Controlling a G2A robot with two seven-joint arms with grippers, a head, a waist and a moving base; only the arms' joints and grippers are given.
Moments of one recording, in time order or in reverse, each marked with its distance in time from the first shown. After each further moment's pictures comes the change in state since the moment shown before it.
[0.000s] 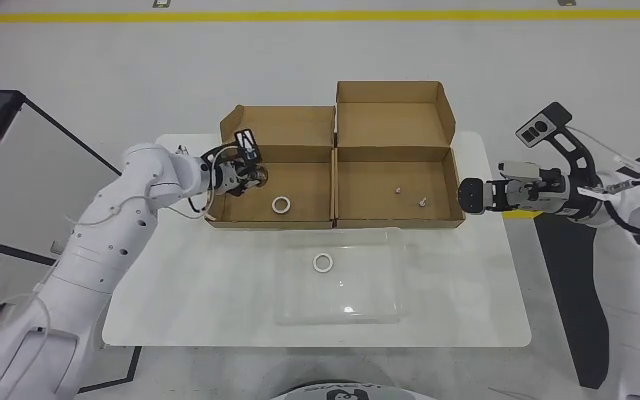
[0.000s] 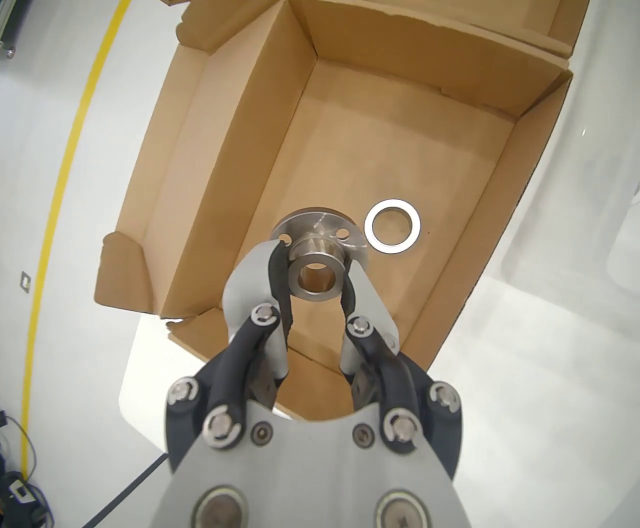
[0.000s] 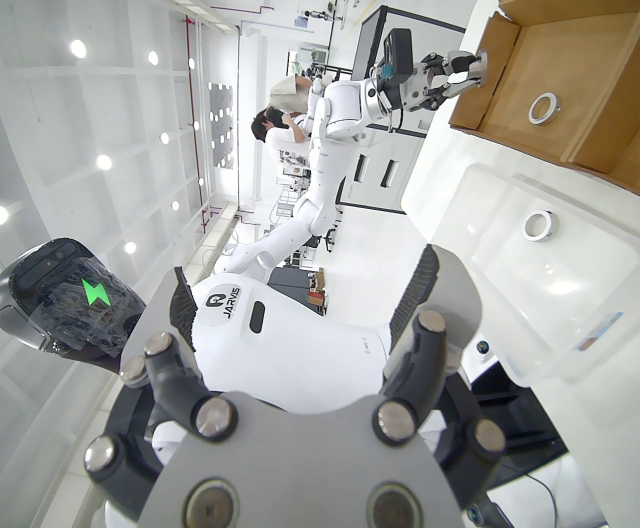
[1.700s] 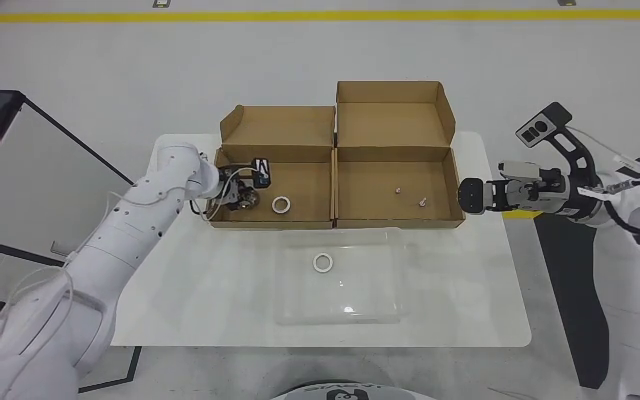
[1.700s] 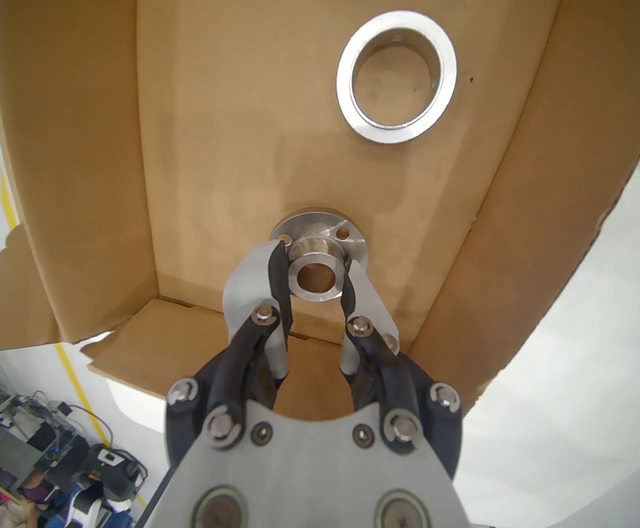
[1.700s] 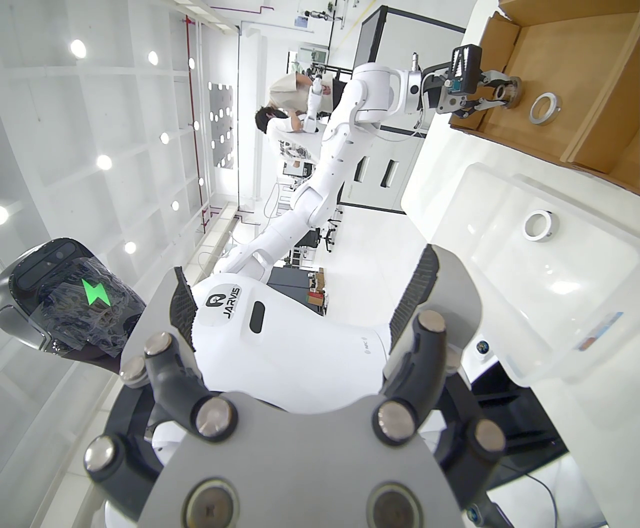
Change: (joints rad) left arm -0.182 -0.101 0.261 0.328 0.216 -0.150 0.032; right arm 0.000 0.000 0.000 0.000 0.000 0.000 0.000
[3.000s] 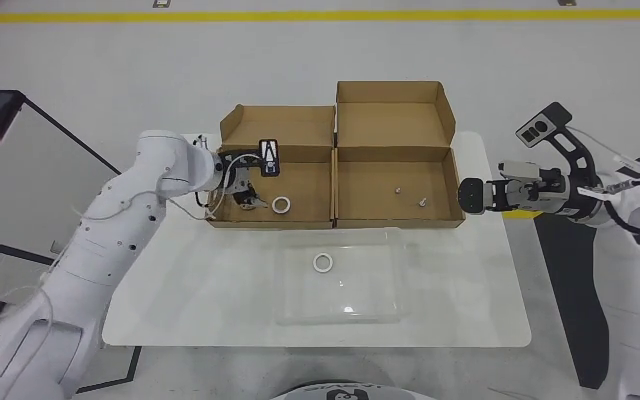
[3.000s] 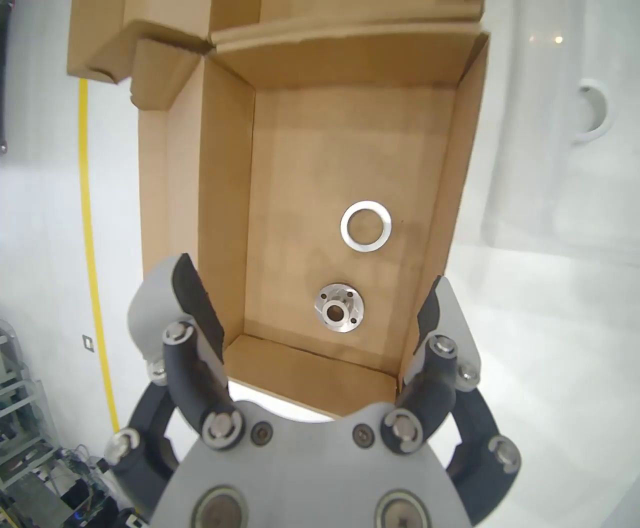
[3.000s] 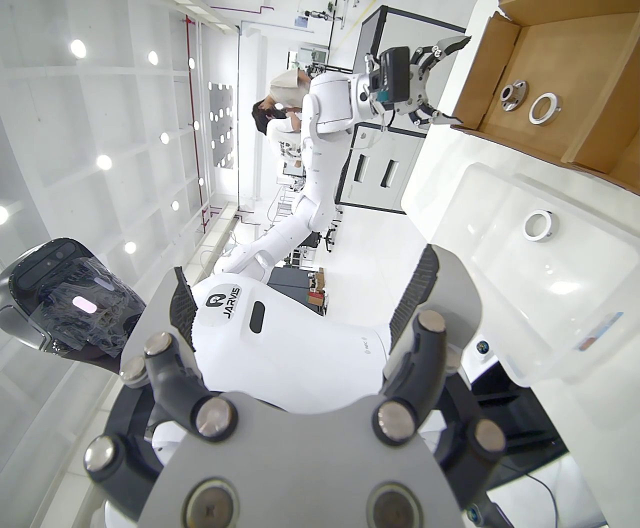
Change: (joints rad) left arm 0.157 0.088 -0.254 -0.473 -0.203 -0.049 -0.110; right arm 0.000 0.000 0.000 0.000 0.000 0.000 0.000
